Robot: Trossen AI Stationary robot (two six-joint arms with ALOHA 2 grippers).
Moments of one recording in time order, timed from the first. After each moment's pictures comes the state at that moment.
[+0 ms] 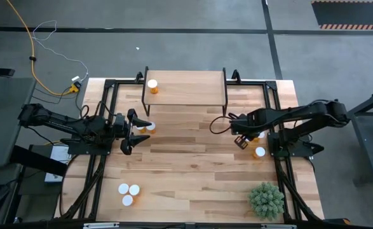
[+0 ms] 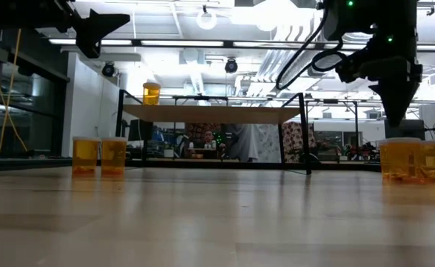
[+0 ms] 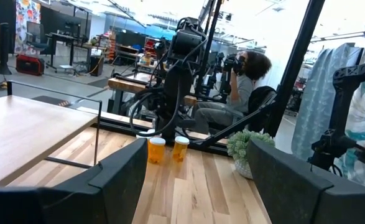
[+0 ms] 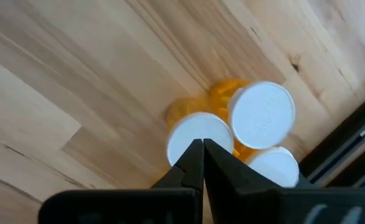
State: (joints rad) left arm -0.07 0.58 0.22 0.46 -0.22 -0.20; right arm 0.00 1.28 0.88 -1.19 0.13 0.79
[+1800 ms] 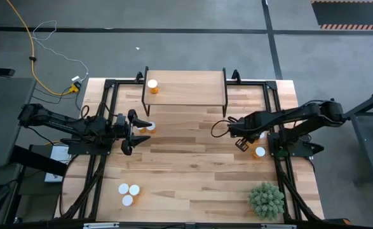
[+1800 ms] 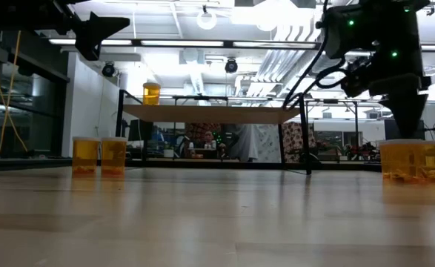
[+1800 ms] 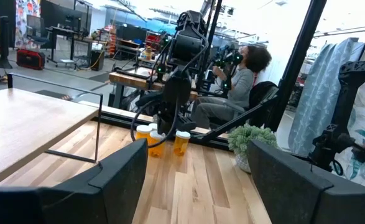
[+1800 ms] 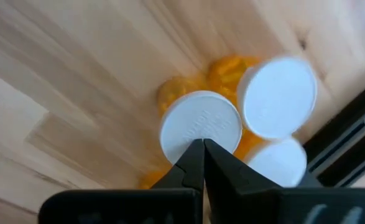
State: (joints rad) left arm -0.07 0.58 0.22 0.43 -0.22 -0.21; right arm 0.00 1.34 0.84 -1.19 0.12 0.78
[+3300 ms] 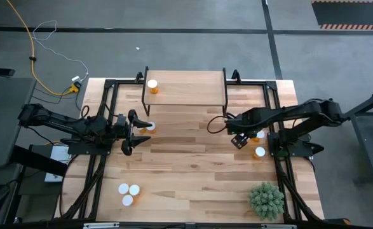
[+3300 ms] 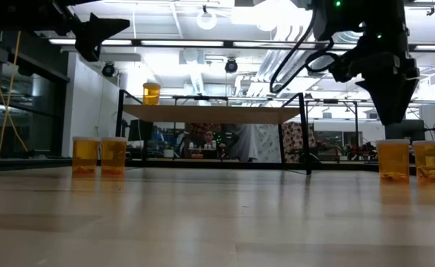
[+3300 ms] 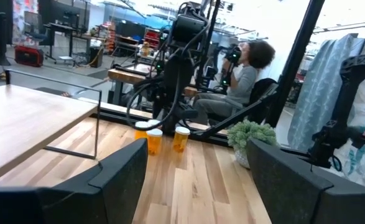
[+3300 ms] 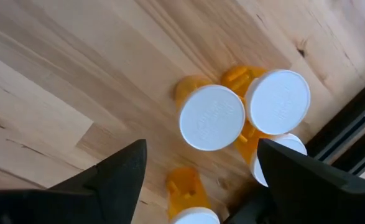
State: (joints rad) left arm -0.07 0.58 0.22 0.42 -0.21 -0.21; right arm 0.00 1.37 0.96 -1.25 0.09 0.84
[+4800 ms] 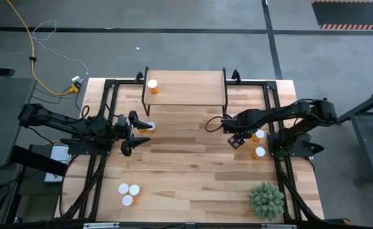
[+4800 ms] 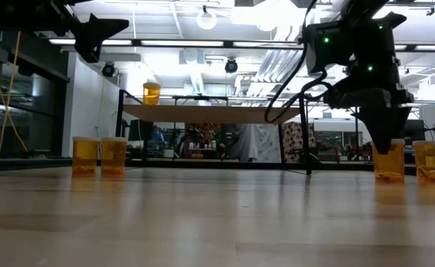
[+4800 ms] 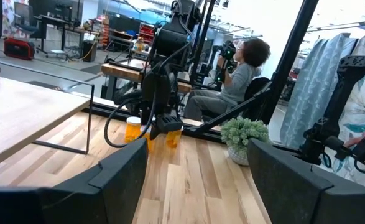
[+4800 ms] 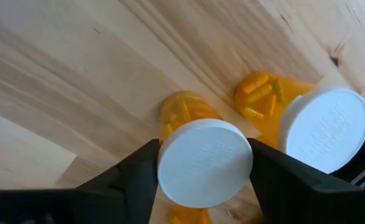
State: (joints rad) left arm -0.07 0.58 0.22 0.41 -0.19 -0.23; right arm -0.07 1.46 0.86 -1.07 0.07 0.79
